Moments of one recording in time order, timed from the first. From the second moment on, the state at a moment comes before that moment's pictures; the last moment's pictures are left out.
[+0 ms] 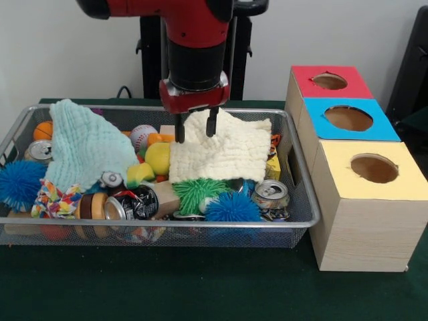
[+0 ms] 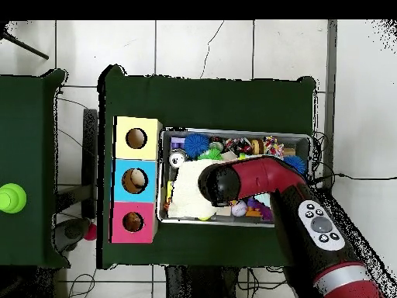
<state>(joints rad) -0.61 -0.62 0.45 1.71 -0.61 0.73 1.57</state>
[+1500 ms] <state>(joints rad) -0.53 -0.44 0.27 1.65 -0.45 0.37 1.57</state>
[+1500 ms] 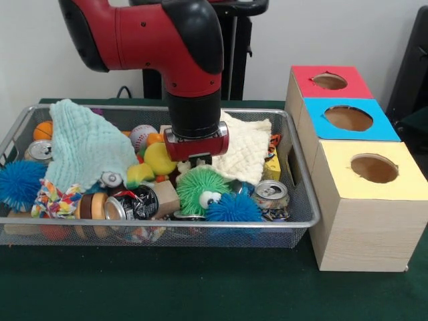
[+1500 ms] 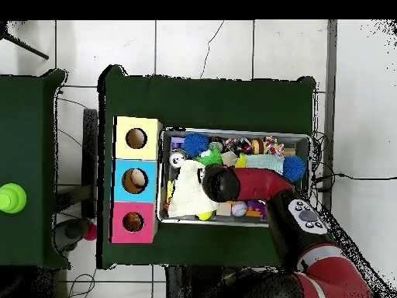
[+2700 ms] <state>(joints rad) -0.65 -0.48 0.35 1.58 -0.69 0.53 1.48</state>
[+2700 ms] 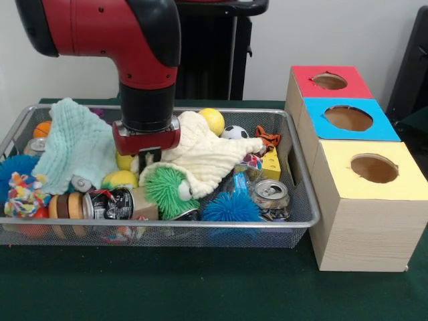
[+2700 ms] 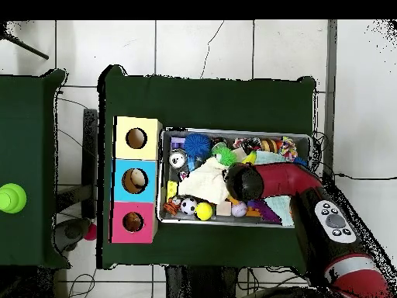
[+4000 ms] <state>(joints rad) -0.80 -0.45 0.51 1.53 -0.73 0.72 1.15</state>
